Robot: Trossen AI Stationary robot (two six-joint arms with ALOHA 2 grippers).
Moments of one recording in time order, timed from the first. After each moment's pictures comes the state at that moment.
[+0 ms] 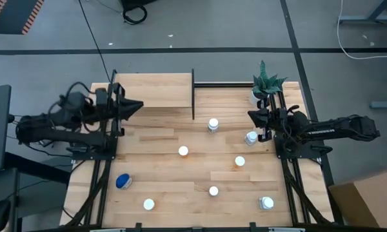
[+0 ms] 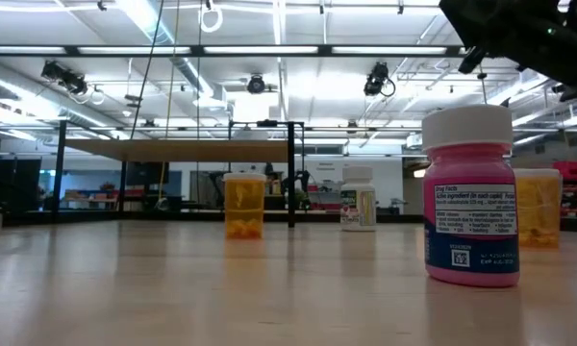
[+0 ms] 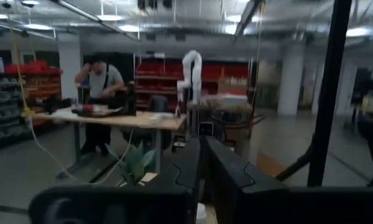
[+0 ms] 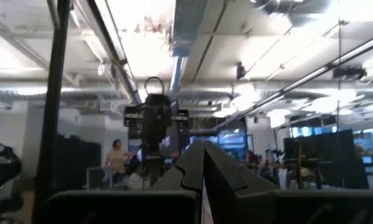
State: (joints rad) left arm 0.04 0.65 0.89 -0.03 -0.12 -0.02; right arm -0.20 0.73 0.03 1.30 -0.08 0.05
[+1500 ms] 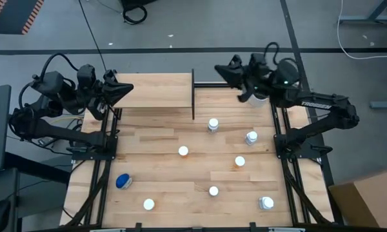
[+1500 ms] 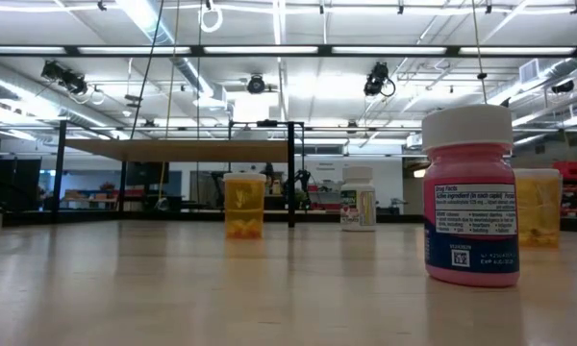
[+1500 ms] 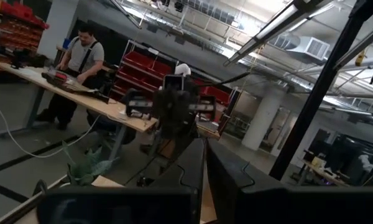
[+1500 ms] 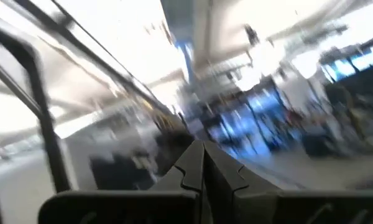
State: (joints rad) left arm 0.04 0.82 1.33 -0.26 -0.12 -0.42; right arm -0.20 1.24 1.27 0.51 -0.10 0.45
